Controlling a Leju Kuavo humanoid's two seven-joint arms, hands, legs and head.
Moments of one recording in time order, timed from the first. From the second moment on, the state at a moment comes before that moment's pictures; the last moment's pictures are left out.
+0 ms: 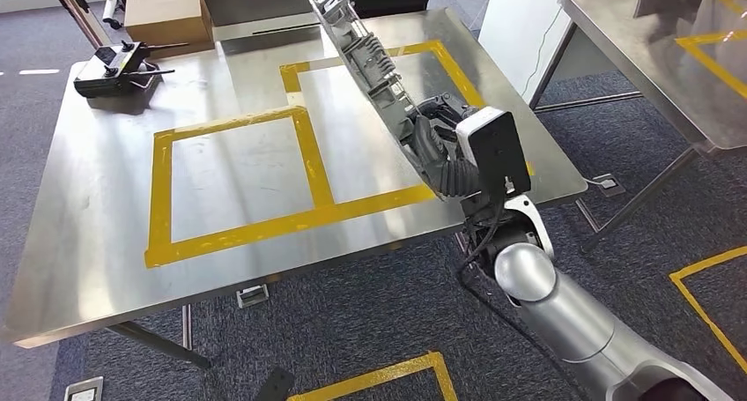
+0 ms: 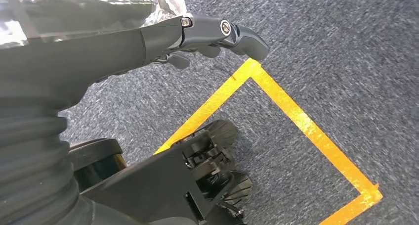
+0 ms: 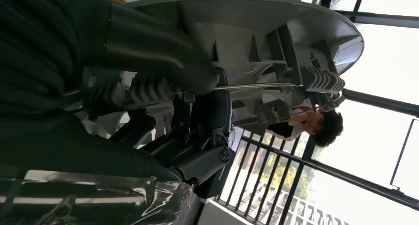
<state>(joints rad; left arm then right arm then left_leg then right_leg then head) -0.16 -0.04 -1.14 -0.34 0.65 0.39 -0.12 -0.61 -0.30 0.77 -1.71 -0.04 -0.49 0.16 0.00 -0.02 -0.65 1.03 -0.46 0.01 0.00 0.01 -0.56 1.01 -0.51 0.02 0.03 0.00</state>
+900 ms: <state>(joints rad) -0.15 -0.08 -1.14 -0.34 0.61 0.37 -0.28 -0.73 -0.26 0.98 -1.46 0.54 -0.15 0.43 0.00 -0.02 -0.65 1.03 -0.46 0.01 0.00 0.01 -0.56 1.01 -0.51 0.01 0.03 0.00</state>
